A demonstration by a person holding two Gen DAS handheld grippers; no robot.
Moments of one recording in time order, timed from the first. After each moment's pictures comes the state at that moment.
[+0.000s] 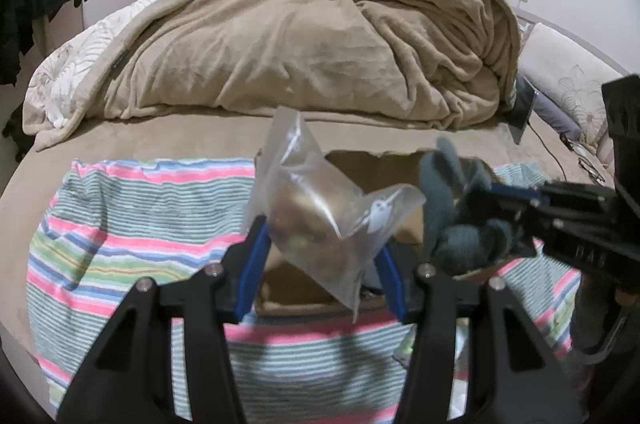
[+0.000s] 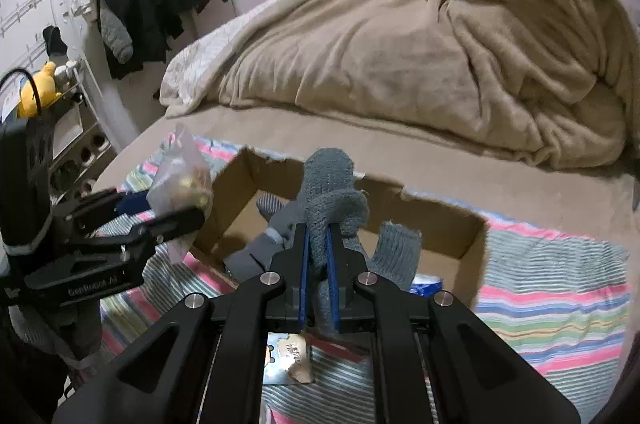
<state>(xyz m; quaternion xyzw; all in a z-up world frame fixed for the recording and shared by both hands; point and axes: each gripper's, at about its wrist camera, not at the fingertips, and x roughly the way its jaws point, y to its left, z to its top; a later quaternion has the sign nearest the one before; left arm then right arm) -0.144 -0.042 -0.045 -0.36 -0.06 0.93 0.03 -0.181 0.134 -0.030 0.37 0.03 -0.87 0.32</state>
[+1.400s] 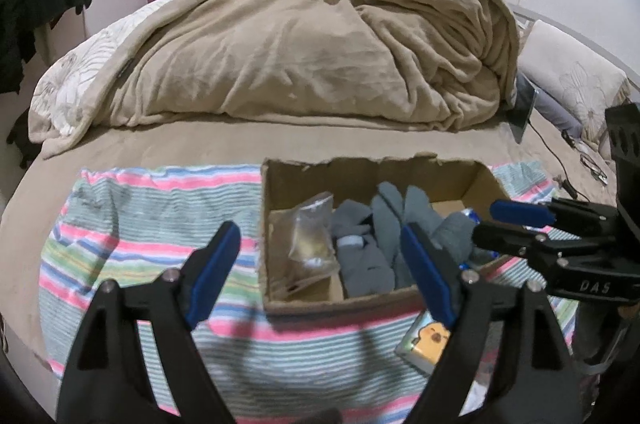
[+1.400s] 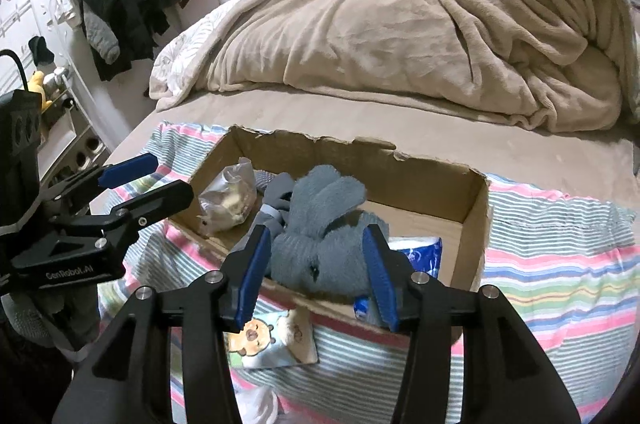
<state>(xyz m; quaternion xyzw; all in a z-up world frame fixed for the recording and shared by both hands) -0.133 -0.045 -0.030 -0.35 -0.05 0.94 0.02 -0.168 0.147 -0.034 0.40 0.00 -0.87 0.30</state>
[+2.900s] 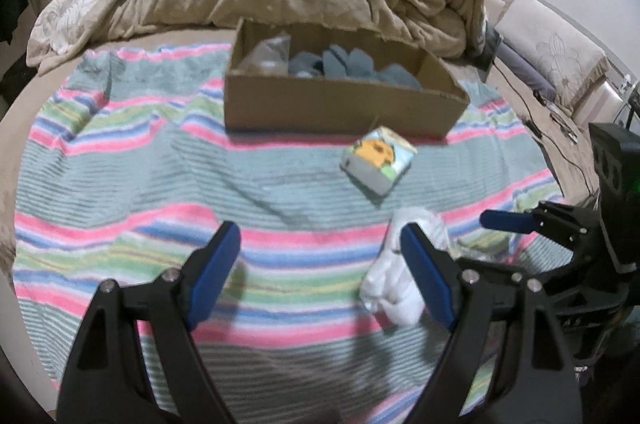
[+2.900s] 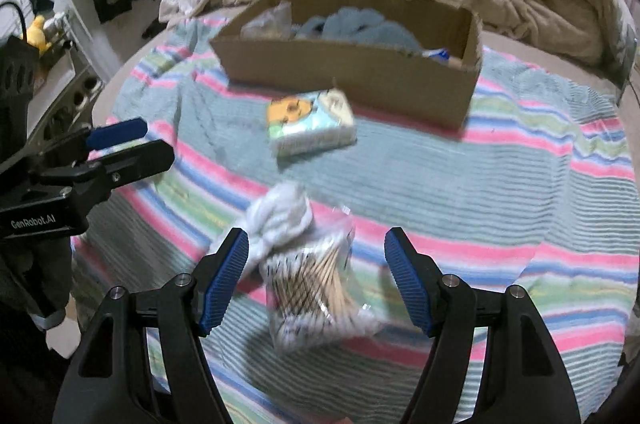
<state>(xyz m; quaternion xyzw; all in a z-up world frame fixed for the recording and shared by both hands) -0.007 -0.009 -0.087 -0.42 -0.08 0.90 0.06 -0.032 0.164 -0.097 0.48 0.06 -0.83 0.29</state>
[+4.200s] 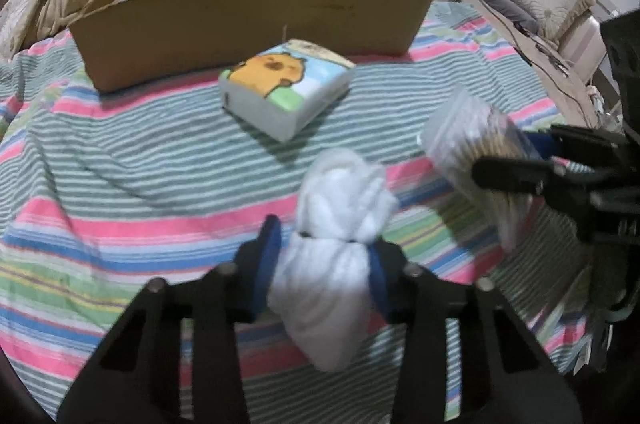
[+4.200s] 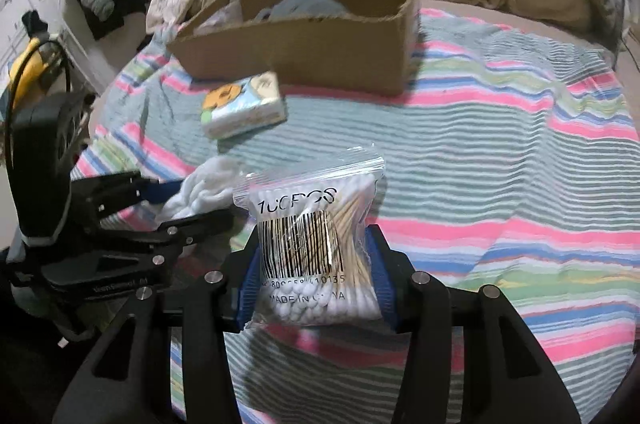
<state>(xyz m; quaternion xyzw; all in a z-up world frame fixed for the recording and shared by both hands) -0.040 0.060 -0.147 -0.49 -0.02 0.86 0.13 -0.059 0.227 -0.109 0.48 0.01 -0.83 0.28</state>
